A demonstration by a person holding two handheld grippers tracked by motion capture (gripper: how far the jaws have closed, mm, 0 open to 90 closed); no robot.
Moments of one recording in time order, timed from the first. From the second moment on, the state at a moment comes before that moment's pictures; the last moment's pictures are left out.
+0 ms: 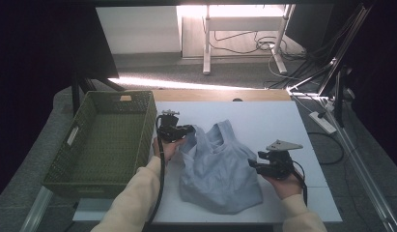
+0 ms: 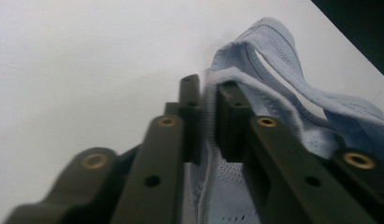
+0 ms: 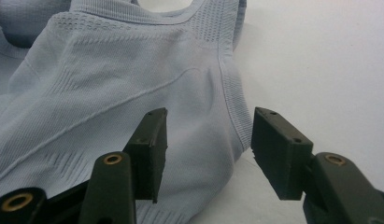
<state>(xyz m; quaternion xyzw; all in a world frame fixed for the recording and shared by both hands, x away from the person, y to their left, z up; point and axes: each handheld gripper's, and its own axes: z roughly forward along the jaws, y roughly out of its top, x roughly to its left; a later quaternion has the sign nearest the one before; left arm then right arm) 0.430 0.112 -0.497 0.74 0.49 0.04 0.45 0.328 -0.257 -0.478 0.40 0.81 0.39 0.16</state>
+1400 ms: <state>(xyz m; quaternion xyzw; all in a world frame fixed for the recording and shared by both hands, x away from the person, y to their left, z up) 0.400 0.069 -0.488 0.82 0.42 0.01 0.40 0.328 -0.256 -0.478 0.40 0.81 0.39 0.17</state>
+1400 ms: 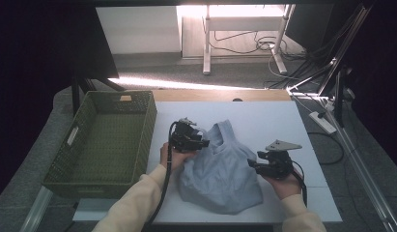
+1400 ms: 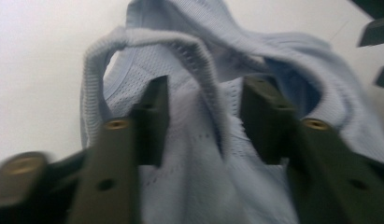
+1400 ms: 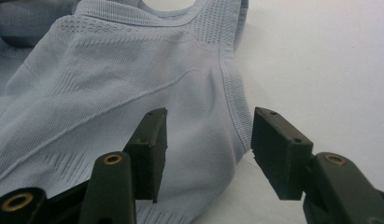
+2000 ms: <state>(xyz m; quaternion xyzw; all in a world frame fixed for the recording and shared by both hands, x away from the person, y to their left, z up) 0.405 0.106 -0.459 0.77 0.44 0.03 0.47 0.328 -0.254 -0.479 0.39 0.82 0.39 0.16</state>
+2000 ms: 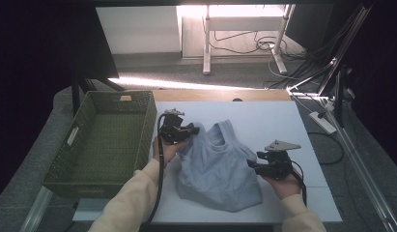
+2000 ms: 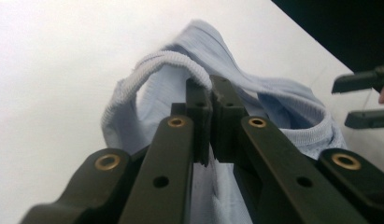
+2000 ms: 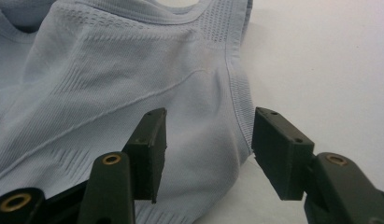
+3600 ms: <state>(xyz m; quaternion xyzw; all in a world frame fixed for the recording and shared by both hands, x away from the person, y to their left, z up) 0.348 0.117 -0.433 0.77 0.41 0.05 0.49 0.327 -0.253 -0.478 0.39 0.82 0.39 0.17</state>
